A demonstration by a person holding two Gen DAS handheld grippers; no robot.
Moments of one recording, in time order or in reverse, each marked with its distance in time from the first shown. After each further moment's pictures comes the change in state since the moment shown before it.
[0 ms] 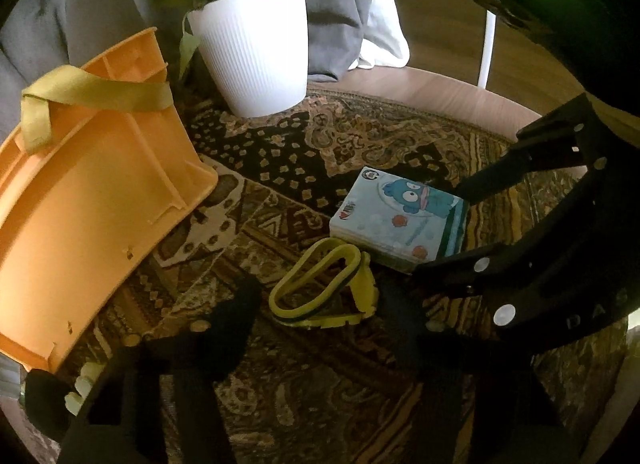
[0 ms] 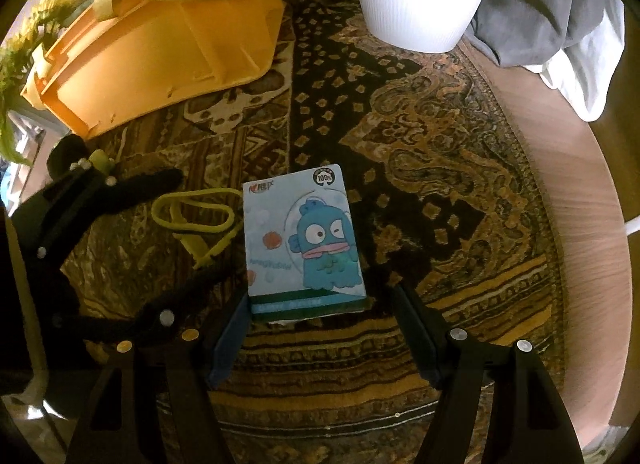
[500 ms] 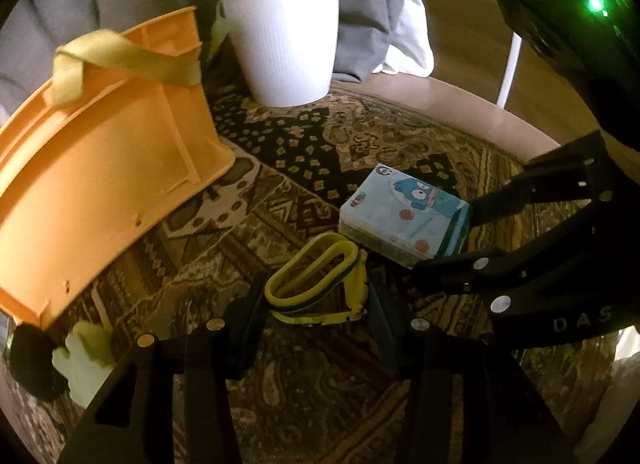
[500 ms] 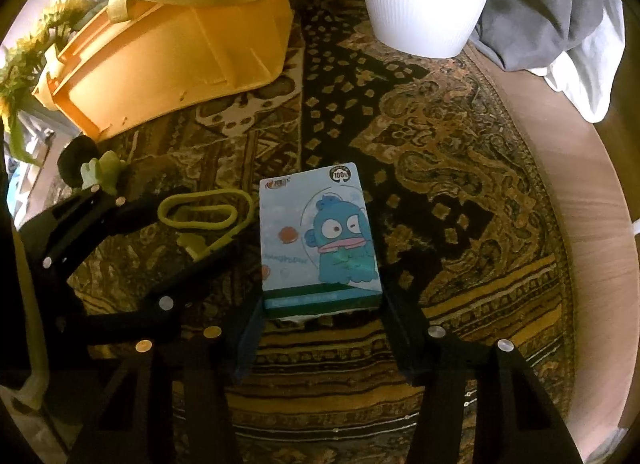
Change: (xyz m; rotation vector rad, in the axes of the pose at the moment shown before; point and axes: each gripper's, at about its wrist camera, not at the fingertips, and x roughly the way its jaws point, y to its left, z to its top) left arm -0.007 0.003 -0.007 -0.134 0.015 0.022; right arm -0.001 0.002 -0.005 -0.003 -0.038 0.032
